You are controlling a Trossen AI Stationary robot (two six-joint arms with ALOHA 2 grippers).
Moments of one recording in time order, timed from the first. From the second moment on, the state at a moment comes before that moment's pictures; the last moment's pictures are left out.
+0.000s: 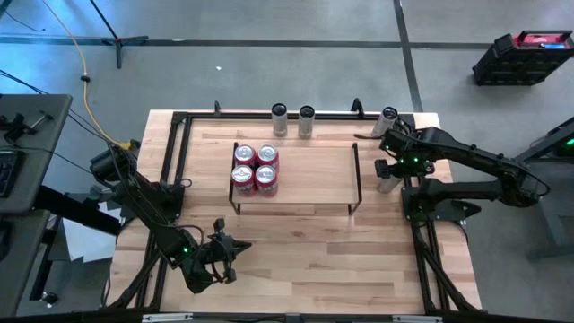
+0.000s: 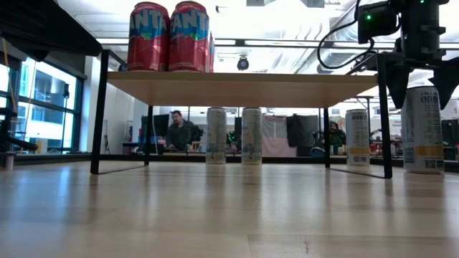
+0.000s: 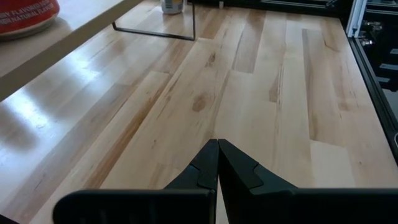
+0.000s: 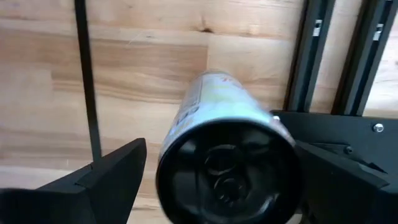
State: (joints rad) left arm -0.89 1.55 0.78 -0.11 -0.99 -0.82; right arm -0.51 0.96 0.84 -1.38 -0.01 0.99
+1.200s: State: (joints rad) left arm -0.89 1.55 0.78 -0.11 -0.97 -0.81; right arm -0.55 1.02 1.21 -1.55 -0.01 0.75
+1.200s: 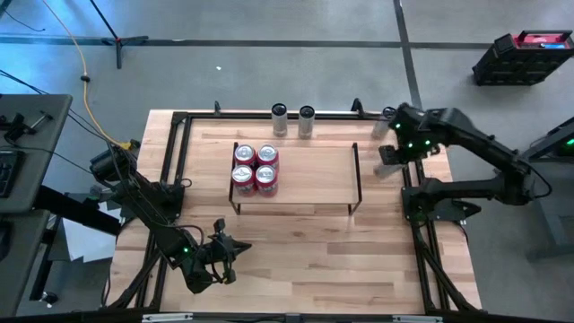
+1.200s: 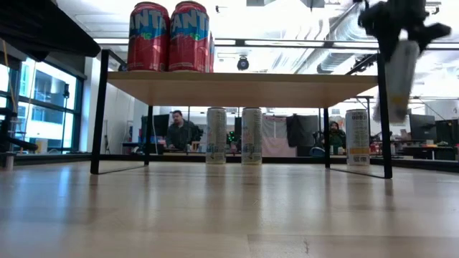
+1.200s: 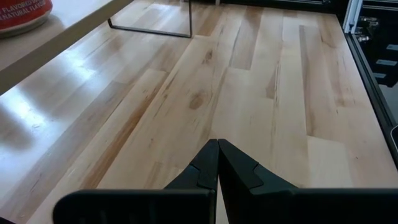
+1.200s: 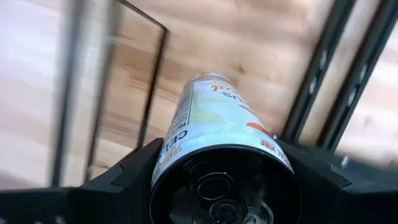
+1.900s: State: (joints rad) left arm -0.84 1.55 0.78 -0.06 -0.98 -0.81; right arm -0.35 1.04 1.65 -1.38 0.15 0.49
